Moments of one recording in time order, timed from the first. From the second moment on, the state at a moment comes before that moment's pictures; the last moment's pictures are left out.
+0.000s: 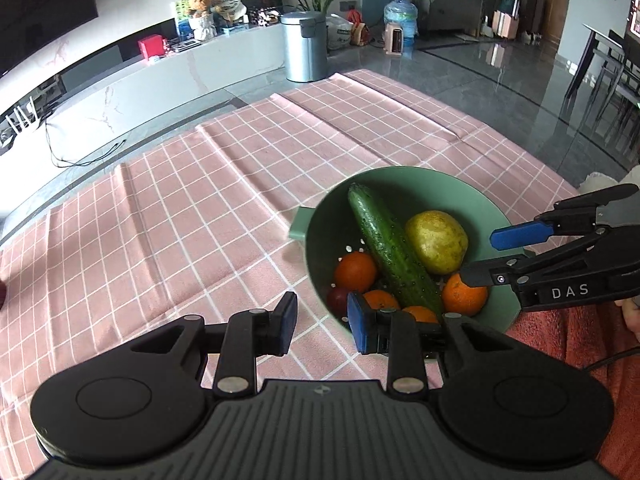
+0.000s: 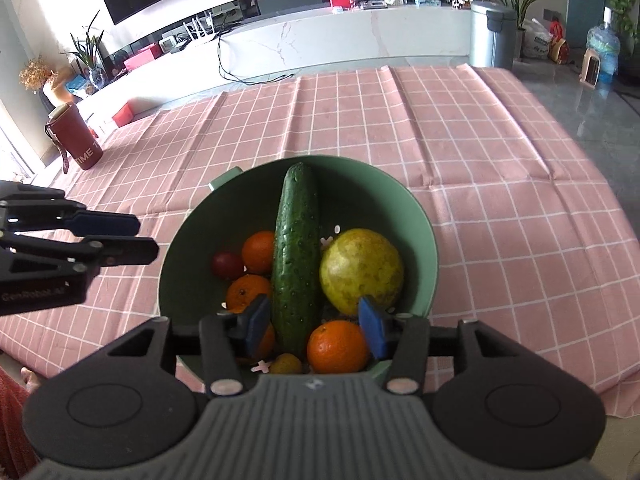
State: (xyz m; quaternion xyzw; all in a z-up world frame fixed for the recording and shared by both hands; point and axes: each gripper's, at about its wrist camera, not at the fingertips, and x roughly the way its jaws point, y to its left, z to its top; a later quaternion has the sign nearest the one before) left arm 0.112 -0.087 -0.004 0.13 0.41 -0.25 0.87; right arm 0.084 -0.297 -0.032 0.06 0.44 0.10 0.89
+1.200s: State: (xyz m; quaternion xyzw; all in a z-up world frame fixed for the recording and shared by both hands) left arm 0.131 0.080 -0.066 -0.01 0.43 -0.07 0.90; right arm 0.089 -0.097 -0.064 -0.06 0.36 0.13 0.92
